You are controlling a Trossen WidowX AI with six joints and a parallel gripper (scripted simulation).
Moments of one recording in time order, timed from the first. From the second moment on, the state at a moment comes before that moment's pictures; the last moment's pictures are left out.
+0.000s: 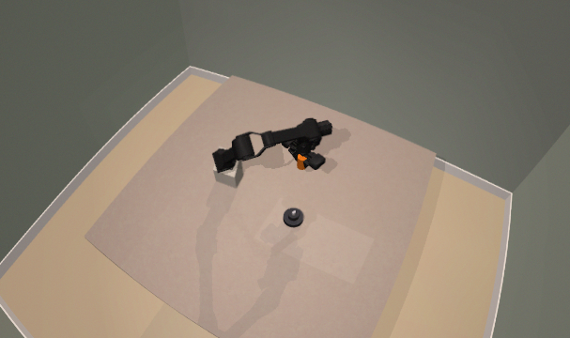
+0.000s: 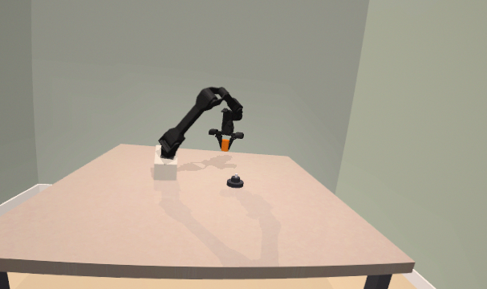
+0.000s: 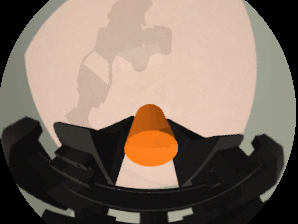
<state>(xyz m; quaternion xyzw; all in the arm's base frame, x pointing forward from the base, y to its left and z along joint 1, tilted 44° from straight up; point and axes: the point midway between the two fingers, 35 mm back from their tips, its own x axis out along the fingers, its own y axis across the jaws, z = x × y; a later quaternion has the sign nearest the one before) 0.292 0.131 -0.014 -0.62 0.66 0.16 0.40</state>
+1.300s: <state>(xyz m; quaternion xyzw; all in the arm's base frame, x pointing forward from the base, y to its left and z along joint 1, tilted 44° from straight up) 0.332 0.049 0.033 -0.61 0.66 0.17 0.41</state>
